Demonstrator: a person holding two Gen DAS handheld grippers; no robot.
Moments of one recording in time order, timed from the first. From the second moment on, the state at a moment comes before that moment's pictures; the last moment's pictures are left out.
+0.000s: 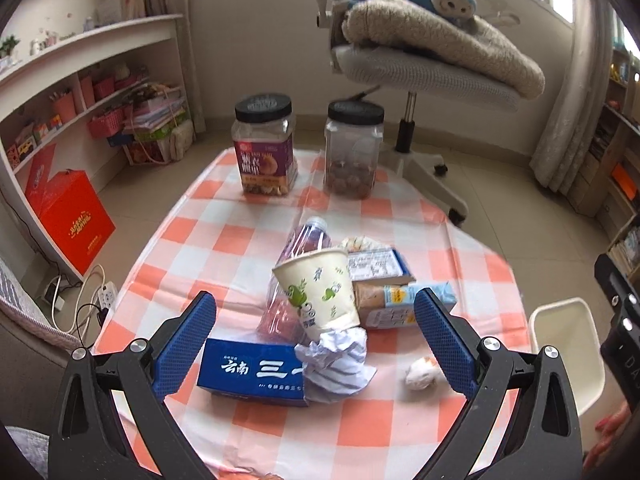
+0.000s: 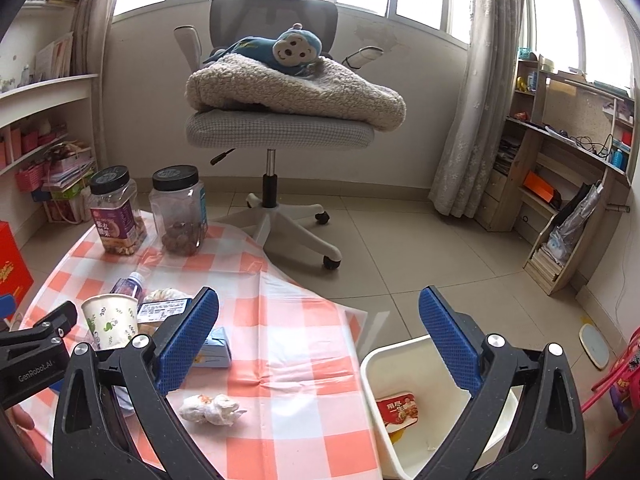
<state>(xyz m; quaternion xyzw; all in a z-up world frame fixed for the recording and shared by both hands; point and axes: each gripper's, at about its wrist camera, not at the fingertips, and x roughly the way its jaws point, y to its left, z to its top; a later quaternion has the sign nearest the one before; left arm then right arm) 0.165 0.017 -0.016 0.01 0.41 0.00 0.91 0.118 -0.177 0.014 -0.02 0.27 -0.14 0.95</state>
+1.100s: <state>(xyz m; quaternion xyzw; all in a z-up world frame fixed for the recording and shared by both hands) 0.162 0.062 -0.105 0.13 0.59 -0.17 0.77 0.194 -0.173 -0.129 0.17 0.59 -0.03 0.79</state>
